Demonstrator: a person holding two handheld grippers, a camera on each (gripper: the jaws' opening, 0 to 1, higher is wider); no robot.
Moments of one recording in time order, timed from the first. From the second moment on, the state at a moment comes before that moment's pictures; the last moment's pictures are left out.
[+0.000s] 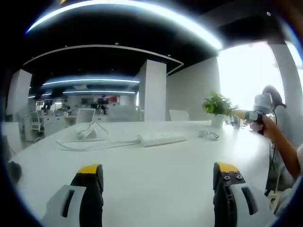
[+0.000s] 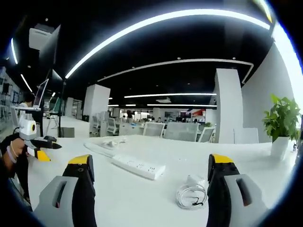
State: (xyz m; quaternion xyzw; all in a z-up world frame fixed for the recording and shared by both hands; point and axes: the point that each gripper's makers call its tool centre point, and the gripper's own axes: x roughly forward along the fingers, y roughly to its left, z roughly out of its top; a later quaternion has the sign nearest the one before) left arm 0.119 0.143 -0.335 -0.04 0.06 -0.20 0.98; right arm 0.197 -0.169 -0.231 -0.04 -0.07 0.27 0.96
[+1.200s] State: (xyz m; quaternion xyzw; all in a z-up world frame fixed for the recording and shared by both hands) left arm 0.117 0.151 -0.337 -0.04 0.07 -0.19 0.98; right arm 0.292 -0.214 -0.208 -0.02 -0.10 0.26 0.96
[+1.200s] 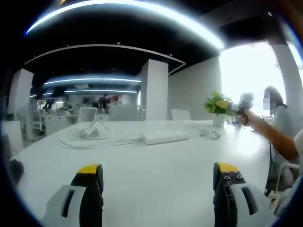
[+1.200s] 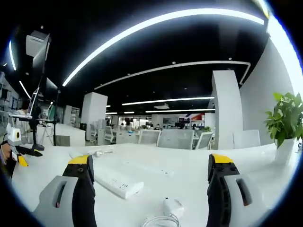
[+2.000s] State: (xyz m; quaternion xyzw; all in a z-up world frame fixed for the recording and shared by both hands) left arm 0.118 0.155 -0.332 -0.04 0.07 -0.19 0.98; right arm 0.337 -0.222 -0.245 -0.05 -0.08 0.31 0.95
